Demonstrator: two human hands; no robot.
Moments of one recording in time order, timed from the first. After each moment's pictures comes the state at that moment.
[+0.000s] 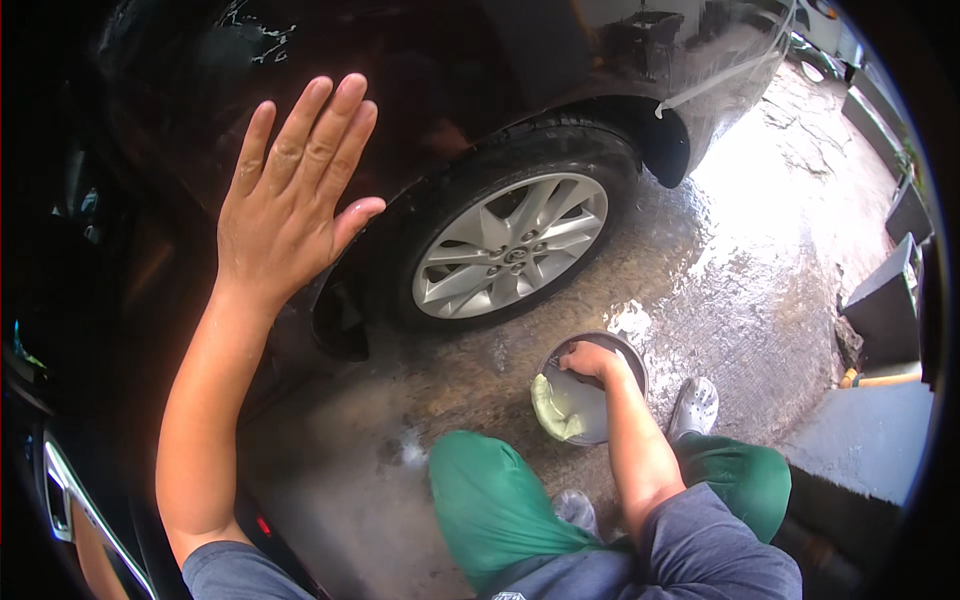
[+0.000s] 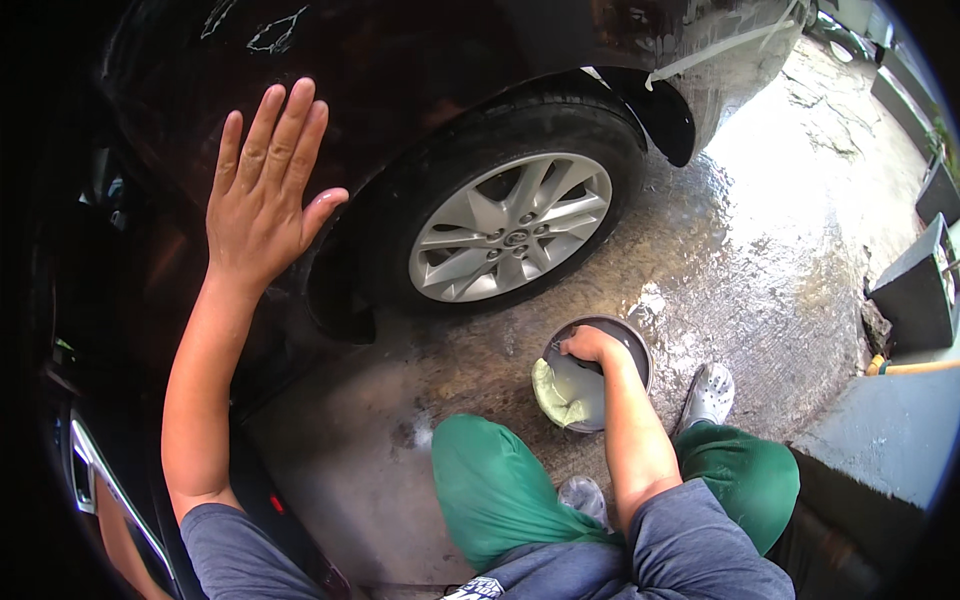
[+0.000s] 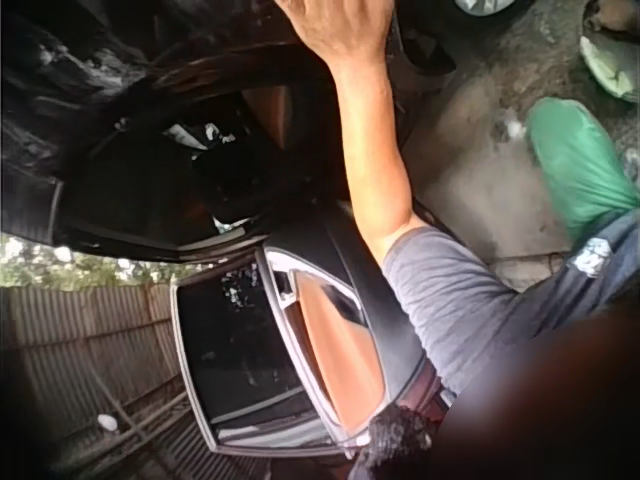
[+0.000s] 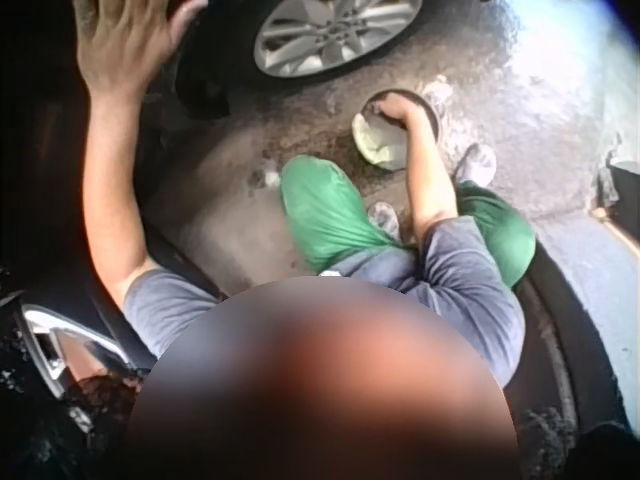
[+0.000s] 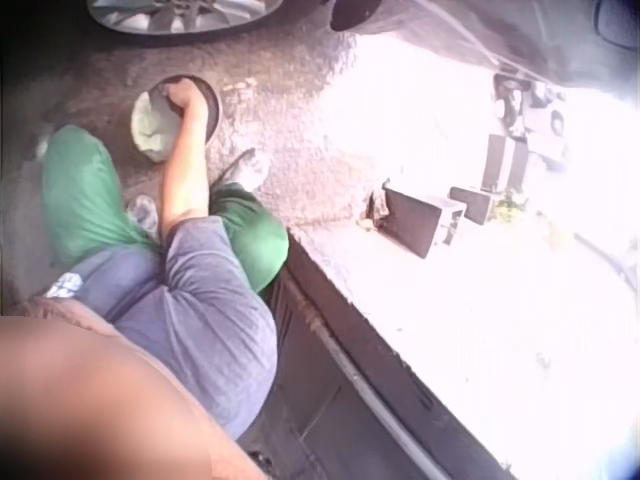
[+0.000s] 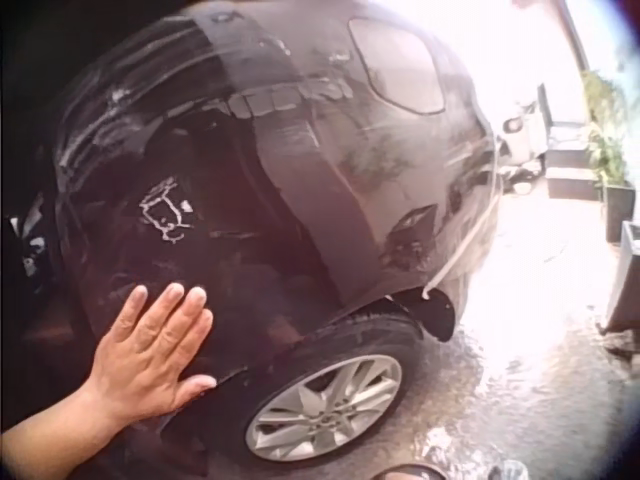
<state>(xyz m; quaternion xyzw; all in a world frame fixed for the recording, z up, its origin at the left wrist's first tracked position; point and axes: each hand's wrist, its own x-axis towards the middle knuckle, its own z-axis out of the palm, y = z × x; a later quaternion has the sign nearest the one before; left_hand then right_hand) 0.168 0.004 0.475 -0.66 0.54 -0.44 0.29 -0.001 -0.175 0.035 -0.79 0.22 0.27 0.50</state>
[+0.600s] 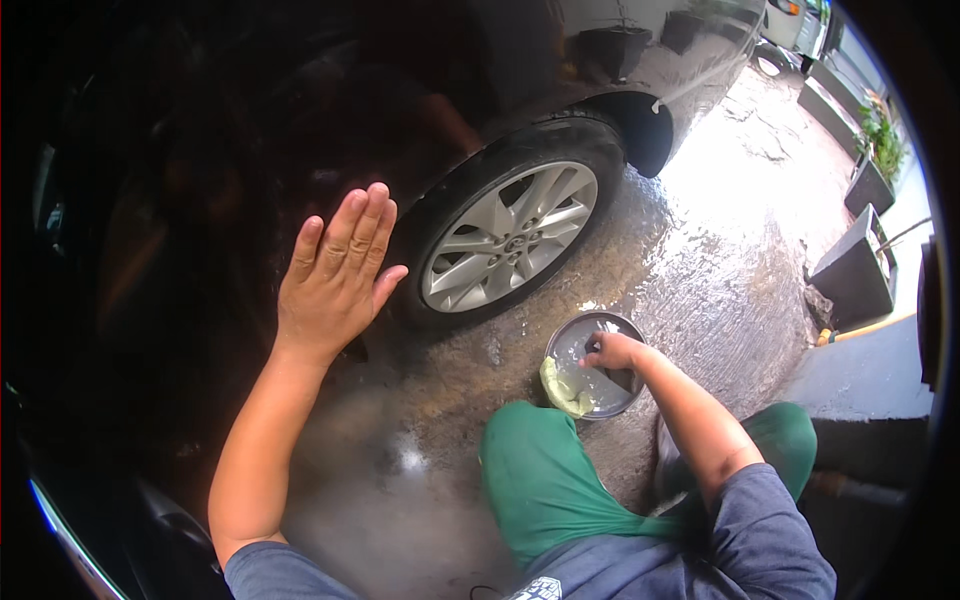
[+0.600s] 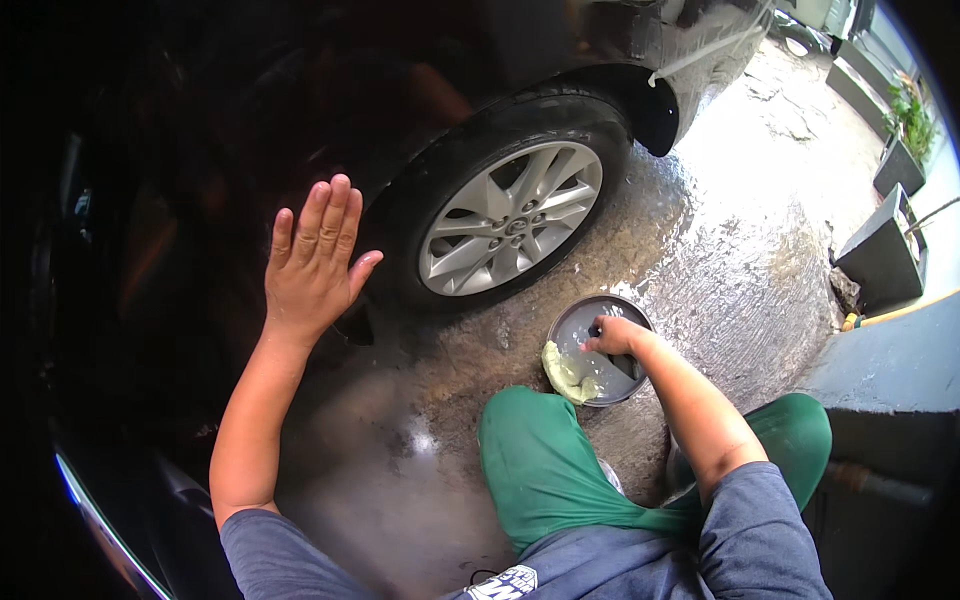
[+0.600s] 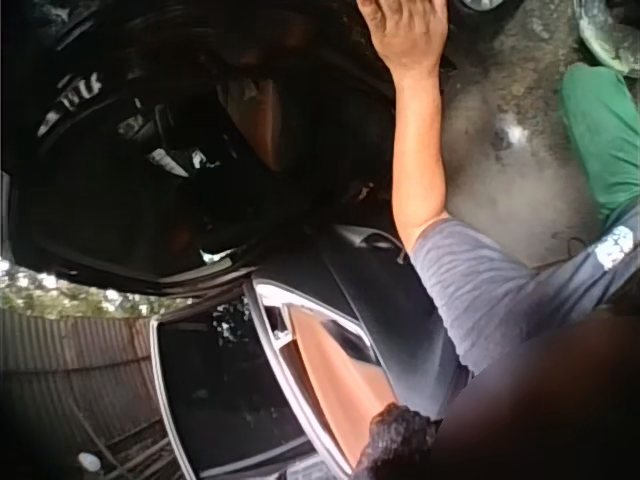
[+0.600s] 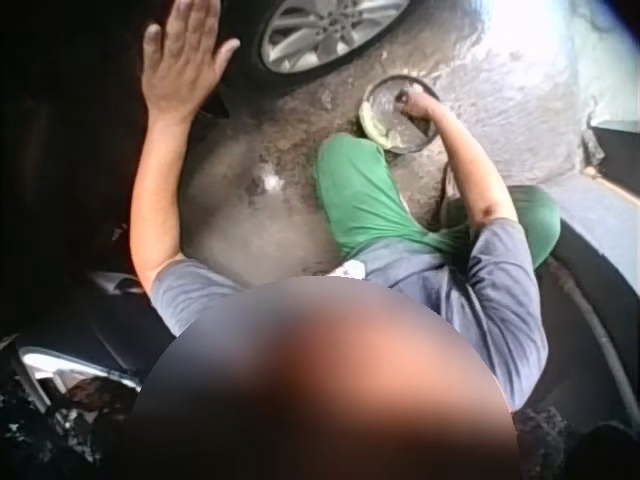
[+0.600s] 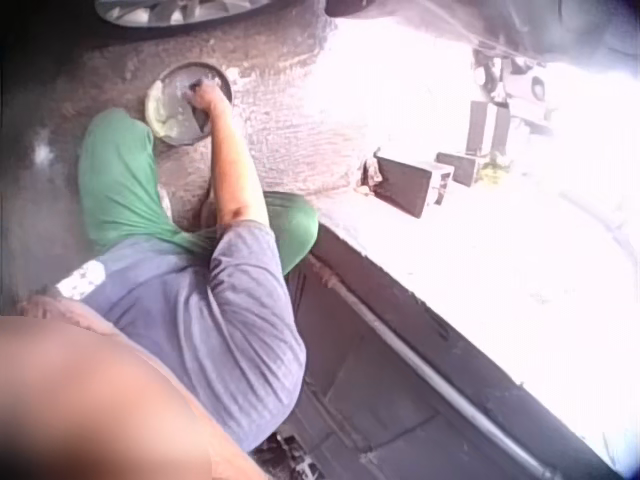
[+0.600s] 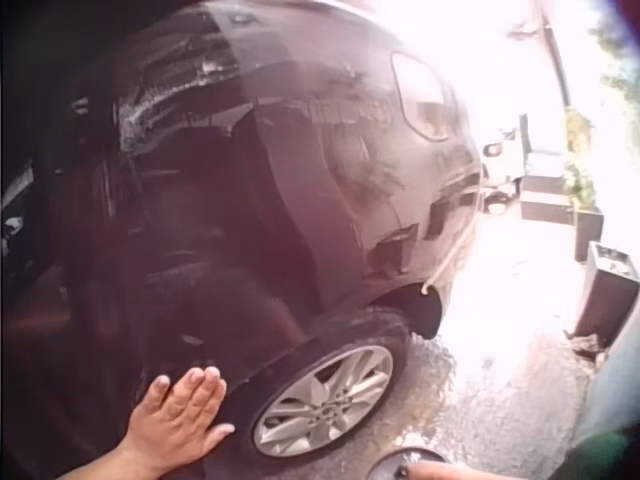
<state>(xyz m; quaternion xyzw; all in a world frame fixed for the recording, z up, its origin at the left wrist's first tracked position) 0.193 0.098 0.387 -0.67 0.54 -0.45 0.24 -0.050 -0.181 0.046 -0.85 0.22 0.25 0.41</state>
